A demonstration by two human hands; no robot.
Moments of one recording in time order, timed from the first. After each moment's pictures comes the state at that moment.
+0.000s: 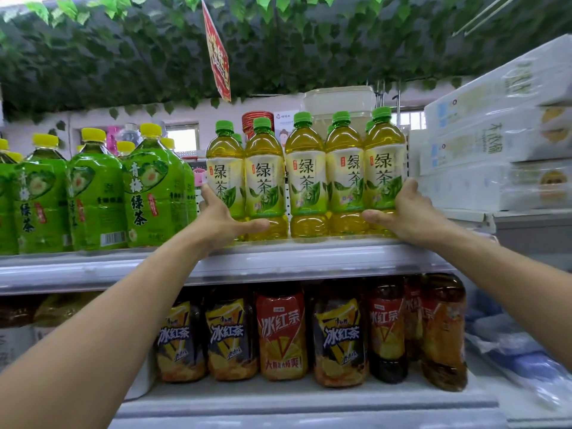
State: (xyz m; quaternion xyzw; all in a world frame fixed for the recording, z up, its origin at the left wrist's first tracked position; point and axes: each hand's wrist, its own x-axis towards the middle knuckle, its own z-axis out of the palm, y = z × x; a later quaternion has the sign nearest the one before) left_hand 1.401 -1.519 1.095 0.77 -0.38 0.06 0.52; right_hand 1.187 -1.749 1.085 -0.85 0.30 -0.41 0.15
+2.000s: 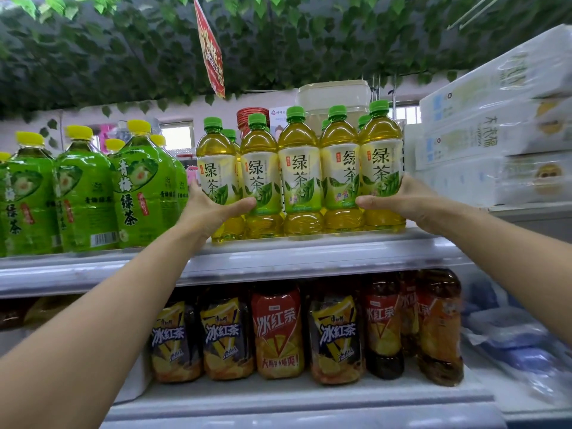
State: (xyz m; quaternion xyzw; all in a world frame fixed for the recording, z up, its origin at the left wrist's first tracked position) left_hand 1.421 -1.526 1.097 0.67 -0.38 0.06 0.63; right_hand 1.184 -1.763 1.100 -0.82 0.15 -0.39 0.40
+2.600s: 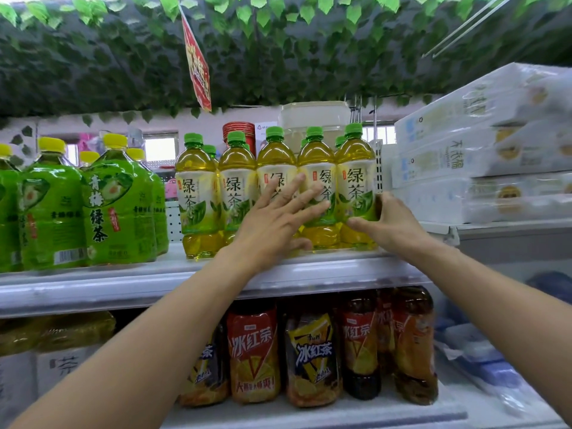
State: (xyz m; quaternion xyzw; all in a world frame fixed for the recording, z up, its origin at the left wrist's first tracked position) left_hand 1.339 -1.601 1.098 0.67 -0.58 0.47 -0.02; right_hand 1.172 -1.750 1.088 -0.81 0.20 -0.48 0.26
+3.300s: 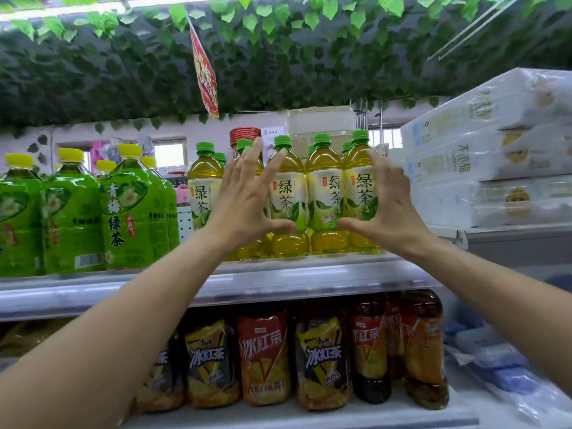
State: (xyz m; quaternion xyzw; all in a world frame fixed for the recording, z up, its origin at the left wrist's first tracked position) left_hand 1.349 -1.559 1.132 0.71 -0.52 0.45 0.19; right_hand 1.173 -1.735 1.100 -0.82 0.12 -0.55 0.04
